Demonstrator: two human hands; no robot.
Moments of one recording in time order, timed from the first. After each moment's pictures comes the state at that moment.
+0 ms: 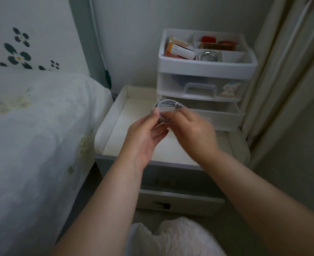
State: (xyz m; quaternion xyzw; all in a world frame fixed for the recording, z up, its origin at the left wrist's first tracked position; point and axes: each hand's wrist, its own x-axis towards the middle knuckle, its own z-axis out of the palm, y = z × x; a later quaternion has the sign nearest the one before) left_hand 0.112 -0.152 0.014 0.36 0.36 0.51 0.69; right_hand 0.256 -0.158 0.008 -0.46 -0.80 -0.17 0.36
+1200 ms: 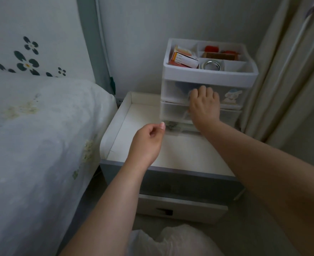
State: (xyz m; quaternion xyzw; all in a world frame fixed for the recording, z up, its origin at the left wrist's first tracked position) left_hand 0.102 -0.150 0.009 0.62 0.55 0.41 0.38; right_hand 0.285 -0.062 0.031 -0.71 -0.65 -0.28 0.06
